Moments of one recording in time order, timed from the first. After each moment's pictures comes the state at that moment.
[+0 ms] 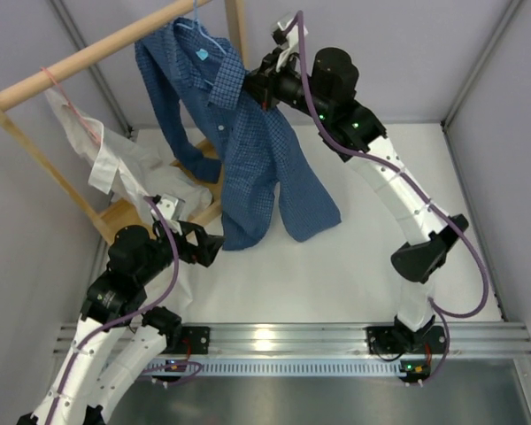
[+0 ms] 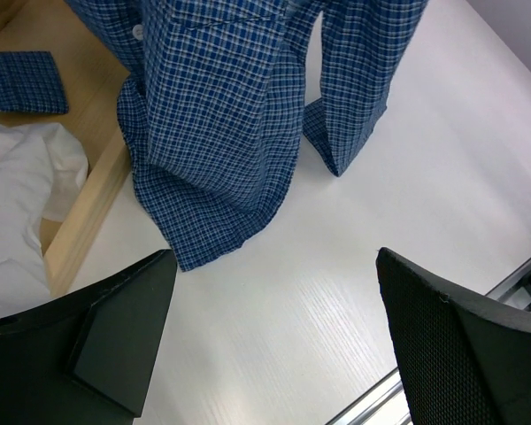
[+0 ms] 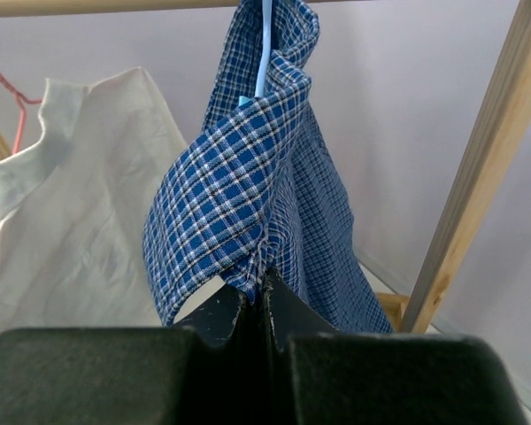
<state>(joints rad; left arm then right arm) -0.41 0.48 0.78 -0.58 0.19 -0.20 0.71 1.87 2.28 -0.27 -0.27 0.09</state>
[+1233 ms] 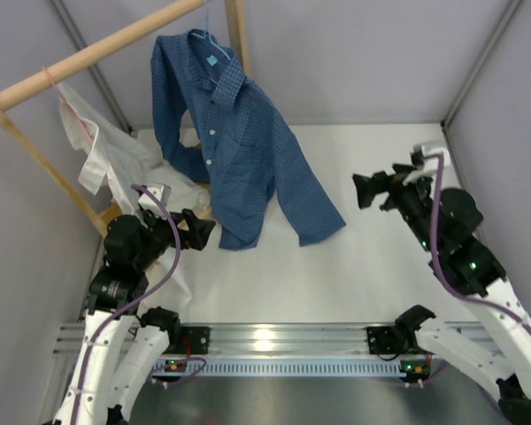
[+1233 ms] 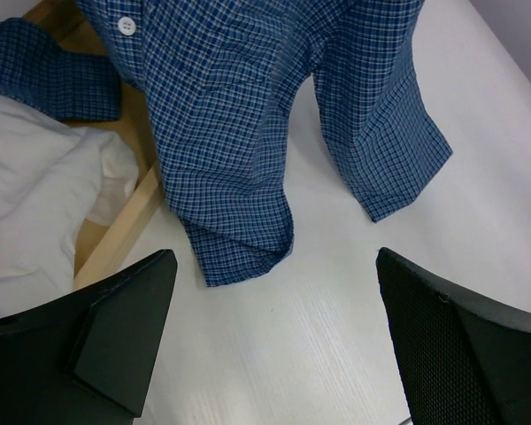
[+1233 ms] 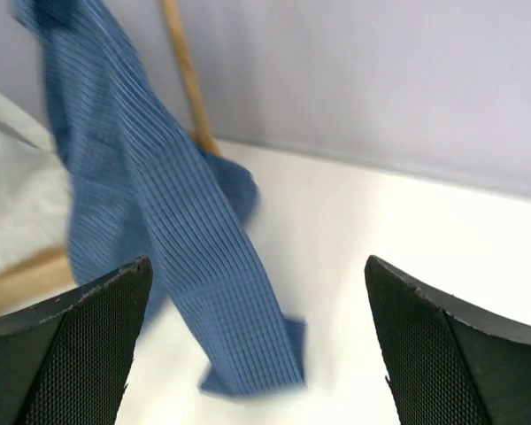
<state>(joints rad) -0.18 0.54 0.78 -0.50 0.31 -0.21 0.56 0.88 1.13 -0.26 0.14 0.08</state>
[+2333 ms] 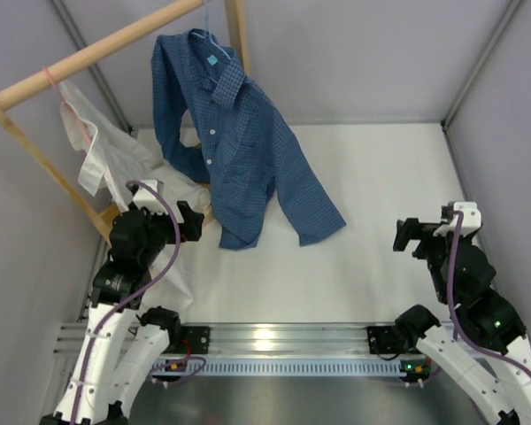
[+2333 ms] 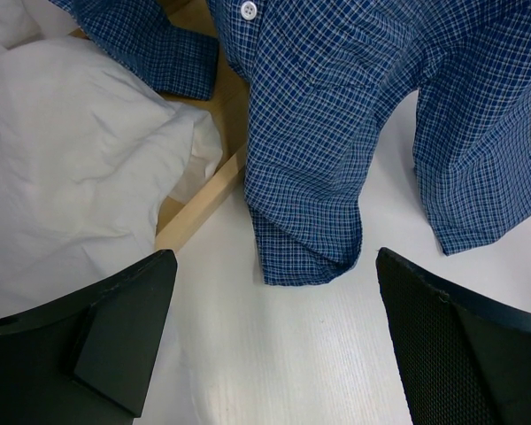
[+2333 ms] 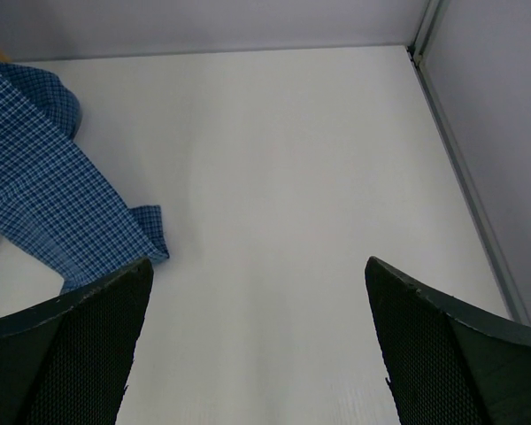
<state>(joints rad) -0.17 0.58 0.77 -0.50 0.06 -0.24 0.56 0.29 0.76 -0.64 0.58 0.12</state>
